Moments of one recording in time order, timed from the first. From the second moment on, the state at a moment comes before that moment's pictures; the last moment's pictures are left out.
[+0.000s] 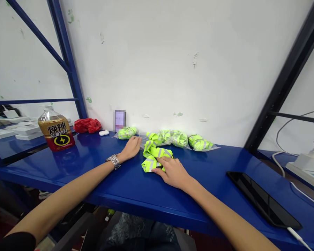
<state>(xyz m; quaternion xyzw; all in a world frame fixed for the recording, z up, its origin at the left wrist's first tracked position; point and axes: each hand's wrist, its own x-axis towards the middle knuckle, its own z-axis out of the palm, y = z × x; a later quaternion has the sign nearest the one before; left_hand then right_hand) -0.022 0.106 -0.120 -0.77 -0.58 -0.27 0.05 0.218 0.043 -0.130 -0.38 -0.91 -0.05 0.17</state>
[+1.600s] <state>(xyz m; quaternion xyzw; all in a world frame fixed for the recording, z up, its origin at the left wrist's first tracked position) -0.004 0.029 -0.118 -0.91 -0.36 -0.22 -0.04 0.229 0.038 -0.106 -0.34 -0.92 0.04 0.20</state>
